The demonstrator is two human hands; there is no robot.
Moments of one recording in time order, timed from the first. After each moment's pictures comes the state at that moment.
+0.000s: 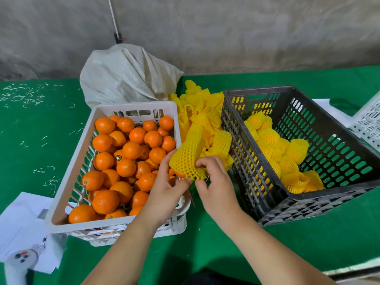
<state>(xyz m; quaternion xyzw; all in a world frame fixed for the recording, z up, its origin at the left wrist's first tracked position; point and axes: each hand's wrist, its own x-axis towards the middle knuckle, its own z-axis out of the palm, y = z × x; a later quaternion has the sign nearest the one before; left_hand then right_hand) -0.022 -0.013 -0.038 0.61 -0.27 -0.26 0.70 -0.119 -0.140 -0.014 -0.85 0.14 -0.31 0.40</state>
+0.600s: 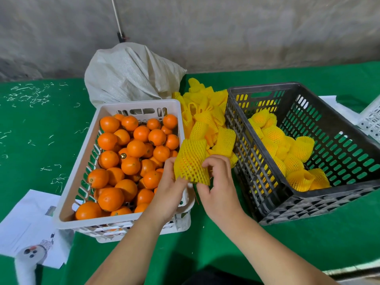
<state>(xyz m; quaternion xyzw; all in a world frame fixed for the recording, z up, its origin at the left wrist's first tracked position) -0.024 -0.012 -0.038 0.63 -0.25 -0.26 0.69 -0.124 -0.128 -0.015 -0.83 0.13 -0.34 0.41</state>
